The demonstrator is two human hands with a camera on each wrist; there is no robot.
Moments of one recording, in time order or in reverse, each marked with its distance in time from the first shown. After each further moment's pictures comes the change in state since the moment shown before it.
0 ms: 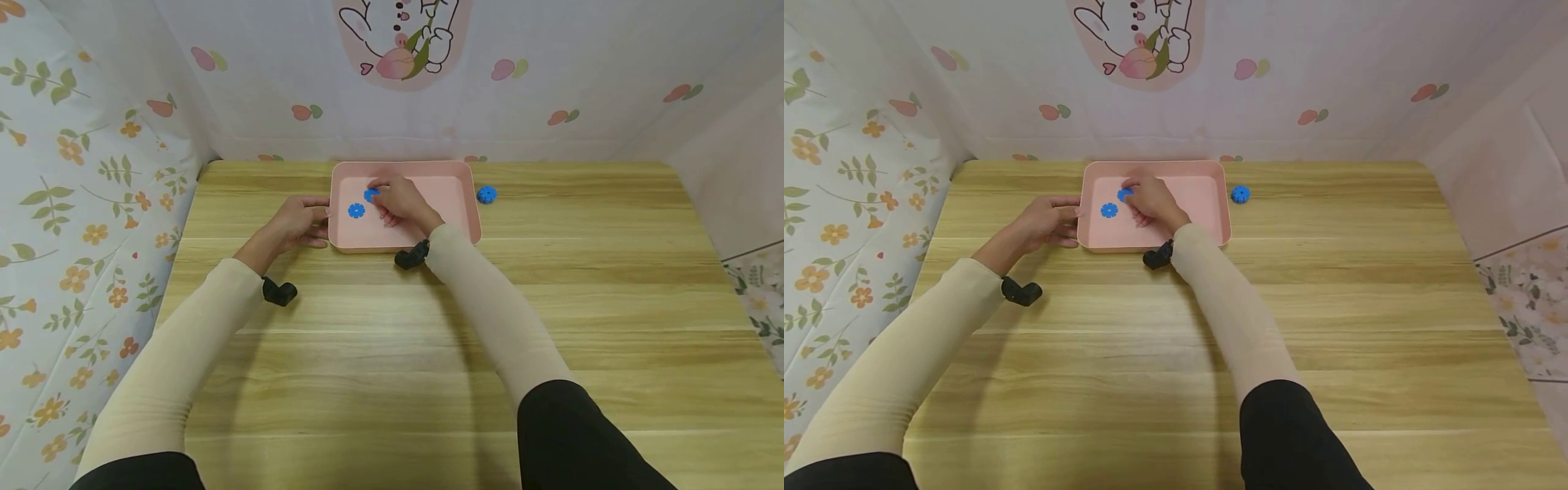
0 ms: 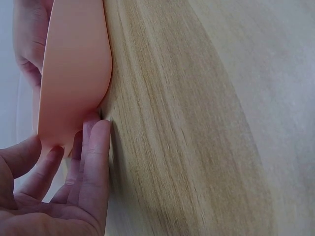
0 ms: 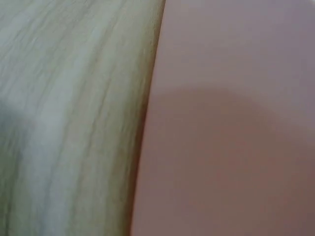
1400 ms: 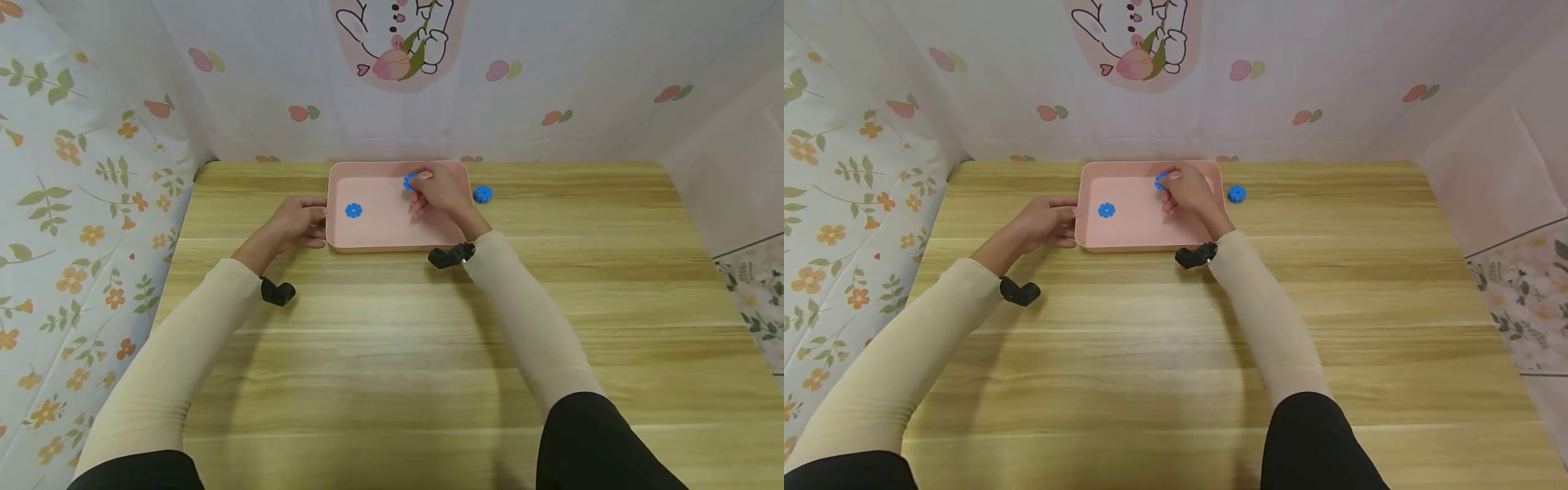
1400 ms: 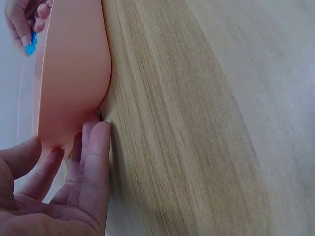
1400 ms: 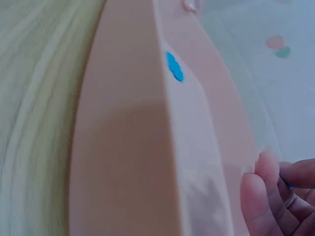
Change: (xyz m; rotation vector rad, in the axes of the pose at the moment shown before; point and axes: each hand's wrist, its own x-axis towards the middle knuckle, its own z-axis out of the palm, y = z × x) left_hand -0.001 0.000 0.002 0.004 0.003 0.008; right_hand -0.047 0.021 -0.057 0.255 0.153 -0.014
